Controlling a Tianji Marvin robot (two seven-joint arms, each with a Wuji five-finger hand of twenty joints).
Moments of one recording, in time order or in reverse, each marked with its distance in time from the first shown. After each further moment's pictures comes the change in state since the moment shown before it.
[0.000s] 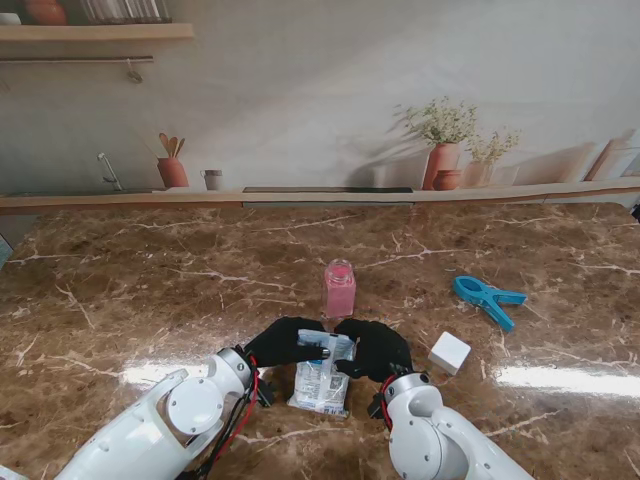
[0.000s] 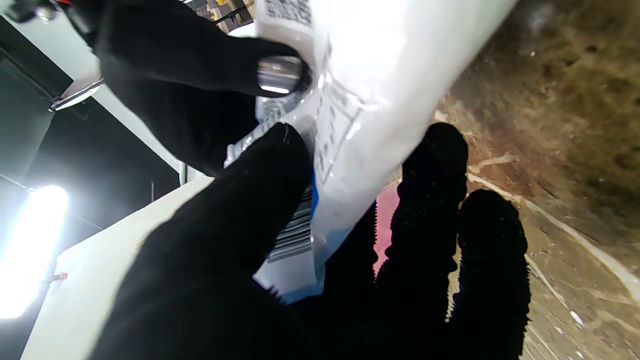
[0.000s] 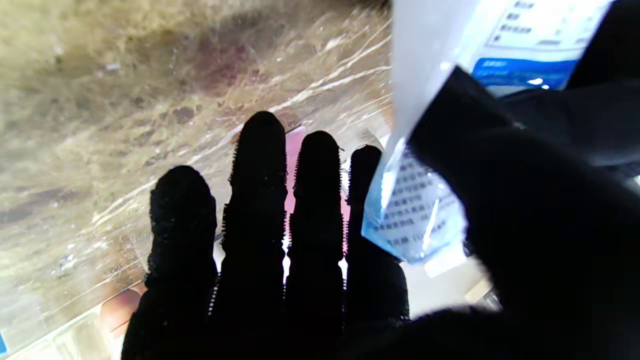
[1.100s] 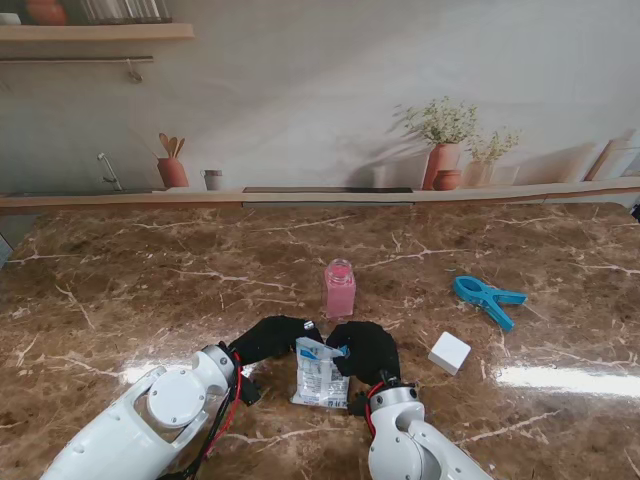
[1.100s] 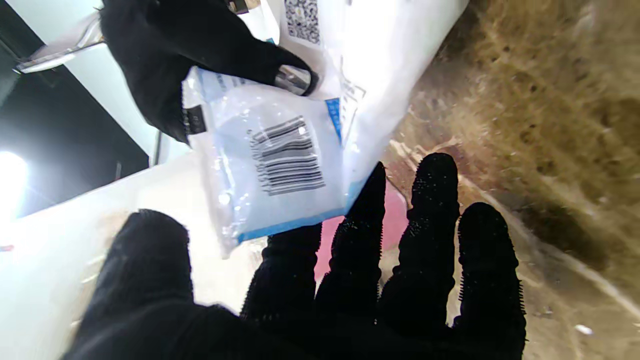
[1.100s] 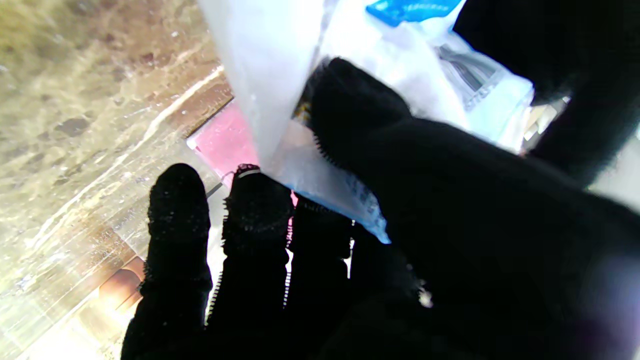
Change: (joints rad) left arm 0.050 0.027 -0.101 -0.061 -0.101 0.101 -0.134; right arm 0.024 -0.098 -0.045 0.159 0.073 -0.183 -0.304; left_hand -0.415 0.491 -0.598 0.172 -0.023 -0.019 -0.401 -0.371 -0.311 0.087 -0.162 -0.401 -0.352 0.051 -0.305 -0.133 -0.273 -0.021 -0.219 -0.015; right_hand 0.280 -0.092 0.075 -0.062 0.460 -0.098 0.137 -0.476 0.176 -0.038 0.207 0.453 0.008 -0.029 0.469 0.311 -0.095 0.057 -0.091 0.002
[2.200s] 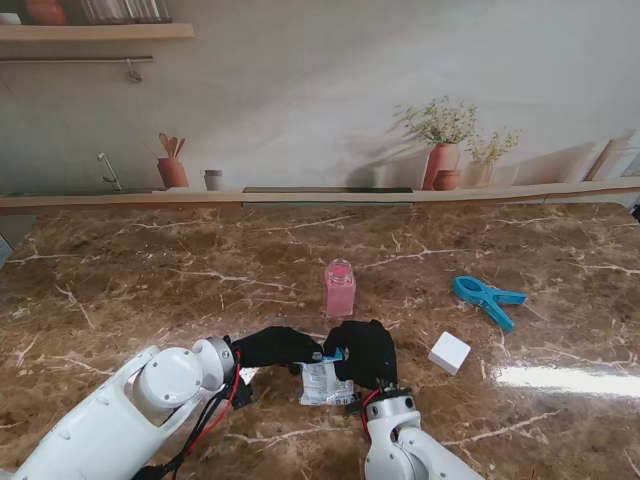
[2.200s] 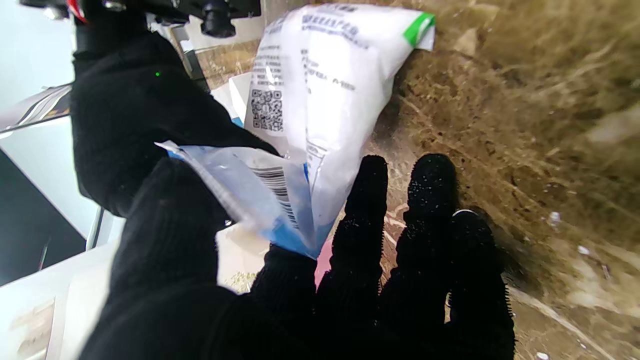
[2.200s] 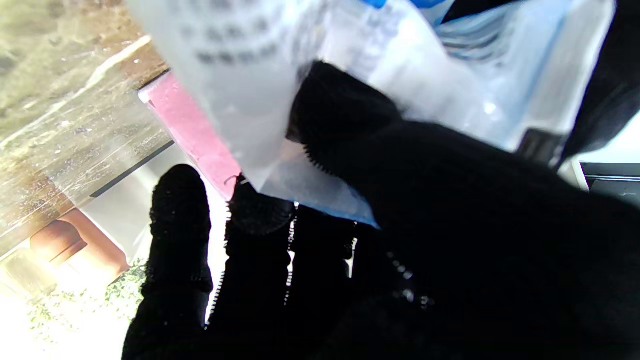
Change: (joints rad) left arm -0.037 0.061 0.011 -0.105 0.049 0.209 -0.248; right arm 0.043 -0.011 -0.060 0.113 -0.153 -0.082 -0.216; left_hand 0.231 -0.203 -0.009 0.012 -0.066 0.017 -0.149 -0.085 0.039 0.003 -0.003 -0.018 -0.021 -0.018 0.068 0.015 -0.052 -0.108 0.121 0.024; right_hand 0.009 -0.054 0.083 -0.001 0.046 -0.026 0.114 -0.017 0.009 -0.016 0.046 0.051 -0.023 -0.020 0.039 0.018 -0.022 -0.005 -0.013 0.000
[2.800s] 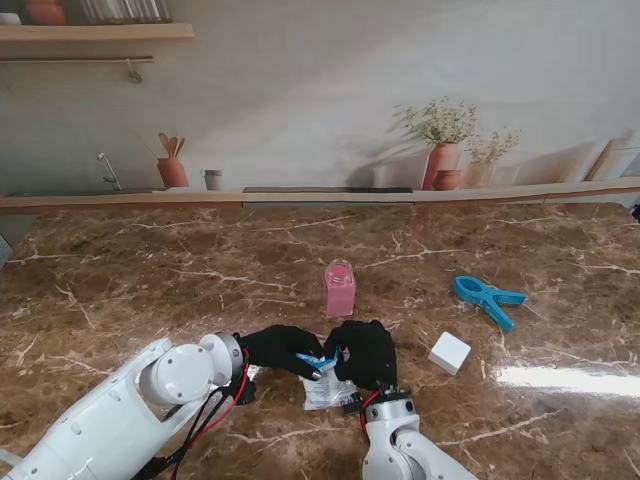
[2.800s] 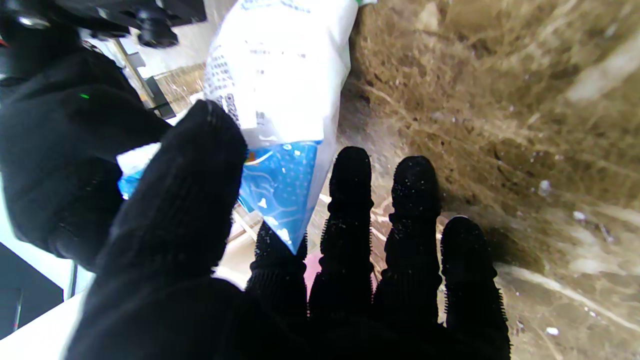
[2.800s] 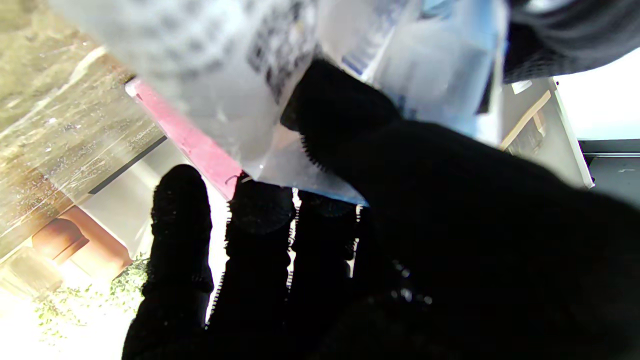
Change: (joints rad) left arm -0.049 0.010 0.068 -0.015 0.123 0.050 0.029; right arm -0.007 -0.014 0.004 0.009 0.012 -0.034 -0.042; left_hand 0.068 -0.296 0.285 -0.058 -0.089 -0.146 0.417 0.284 0.024 -0.106 0.137 0.350 -0.003 -0.105 0.002 0.103 -0.059 -0.048 -0.057 -0.002; right_hand 0.009 0.014 -0.015 0.000 0.023 -0.021 0.000 0.000 0.000 -0.018 0.011 0.000 -0.018 -0.003 -0.010 0.000 -0.001 -0.010 0.000 0.000
